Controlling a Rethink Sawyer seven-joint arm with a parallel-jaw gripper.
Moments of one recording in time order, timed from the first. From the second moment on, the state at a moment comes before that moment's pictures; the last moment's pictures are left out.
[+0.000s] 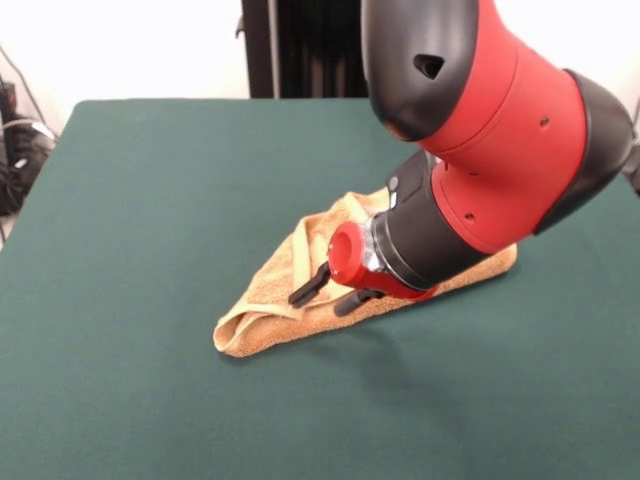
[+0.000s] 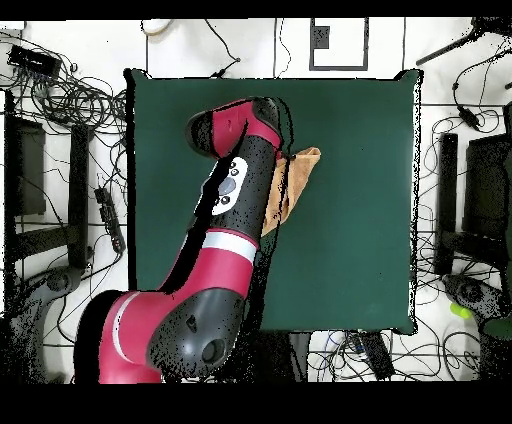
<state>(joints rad) 0.16 0.14 -0.63 0.60 0.01 1.11 1.65</state>
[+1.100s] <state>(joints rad) 0.17 0.16 -0.68 0.60 -0.14 1.02 1.65</state>
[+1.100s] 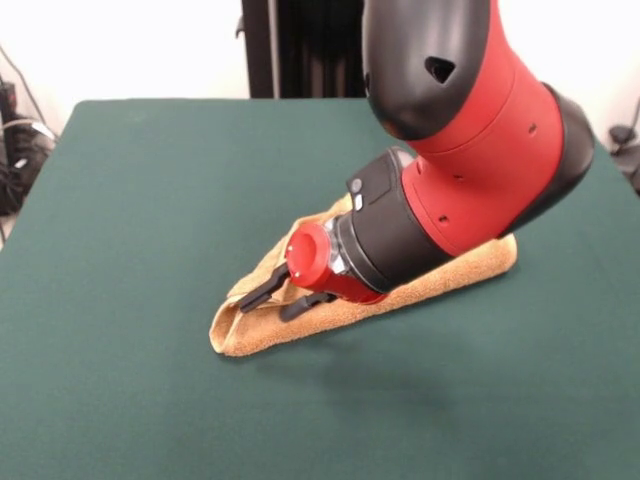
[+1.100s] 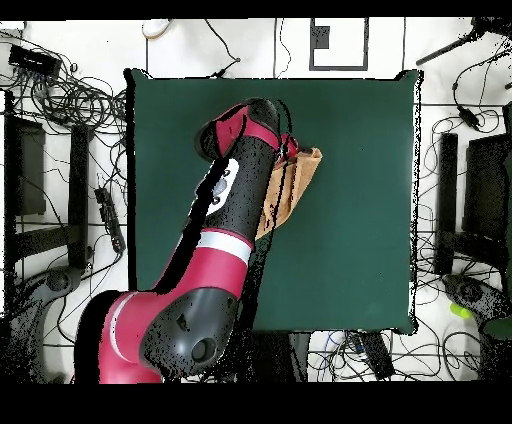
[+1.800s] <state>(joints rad) 0.14 0.16 -0.68 0.60 -0.10 1.04 1.65</state>
